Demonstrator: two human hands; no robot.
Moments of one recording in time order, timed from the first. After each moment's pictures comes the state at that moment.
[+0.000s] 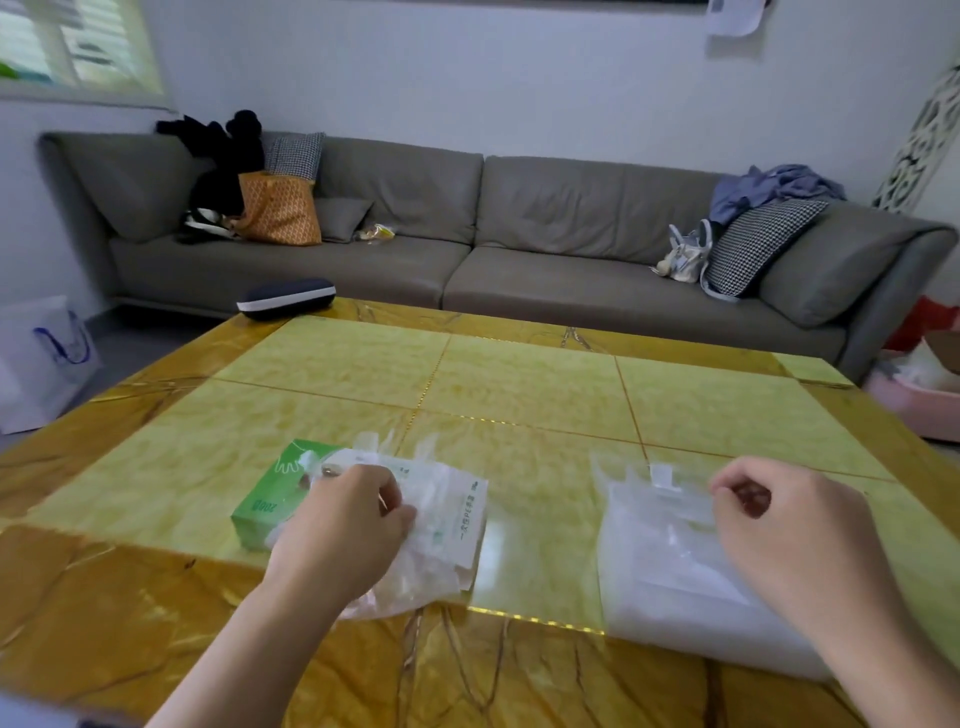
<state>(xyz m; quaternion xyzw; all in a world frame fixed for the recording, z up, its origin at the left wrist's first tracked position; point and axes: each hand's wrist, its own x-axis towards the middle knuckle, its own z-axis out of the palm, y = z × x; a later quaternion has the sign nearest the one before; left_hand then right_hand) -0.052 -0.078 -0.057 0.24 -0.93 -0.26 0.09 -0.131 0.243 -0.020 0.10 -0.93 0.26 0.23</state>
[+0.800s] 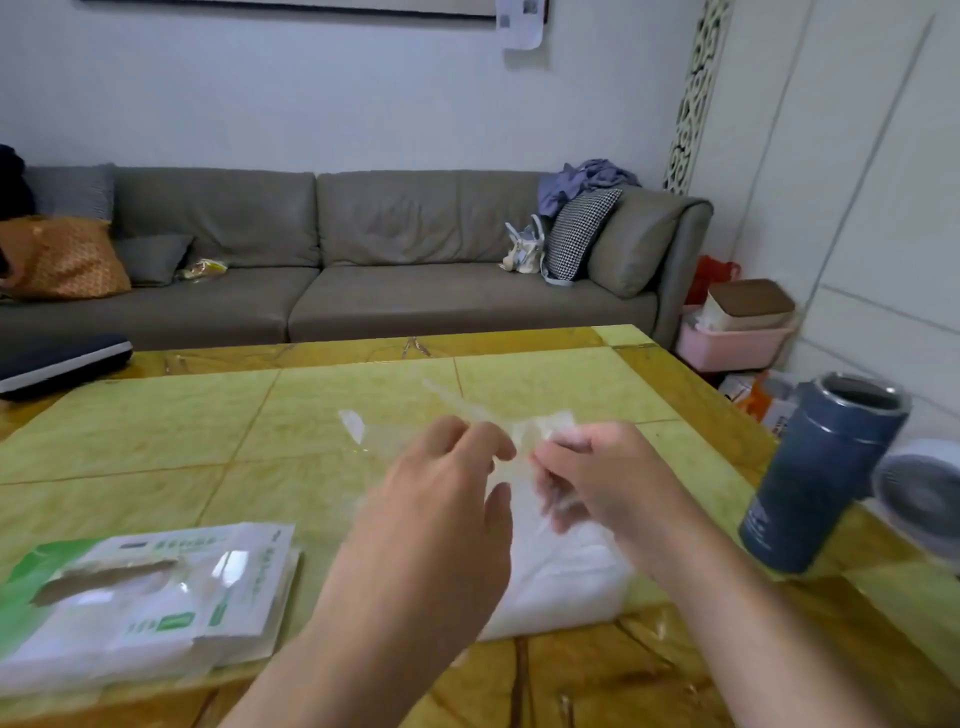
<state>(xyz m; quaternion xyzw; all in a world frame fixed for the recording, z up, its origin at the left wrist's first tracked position) -0.072 0.134 0.021 -0.12 -0.94 -0.25 0.21 -0.146 0.301 0.003 0.00 -0.80 0.60 -0.03</state>
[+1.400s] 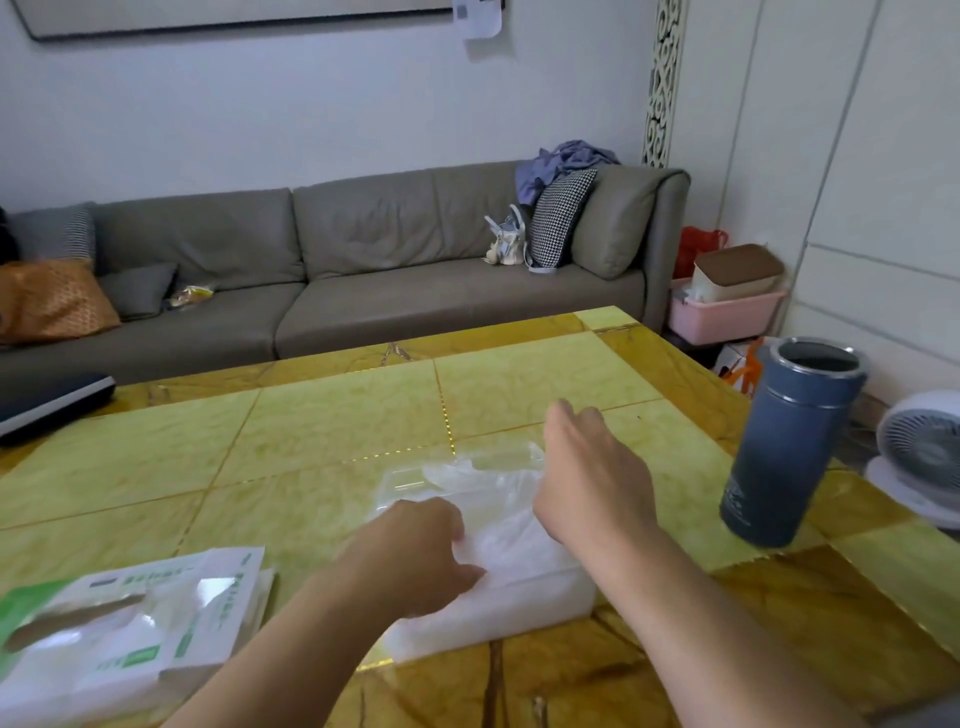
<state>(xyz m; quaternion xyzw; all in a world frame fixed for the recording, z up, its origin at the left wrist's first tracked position) -0.137 0.148 -0.024 -0.01 -0.99 -0.07 -0.14 -0.150 0.318 -0.007 -0.01 -0.98 0.15 0.09</state>
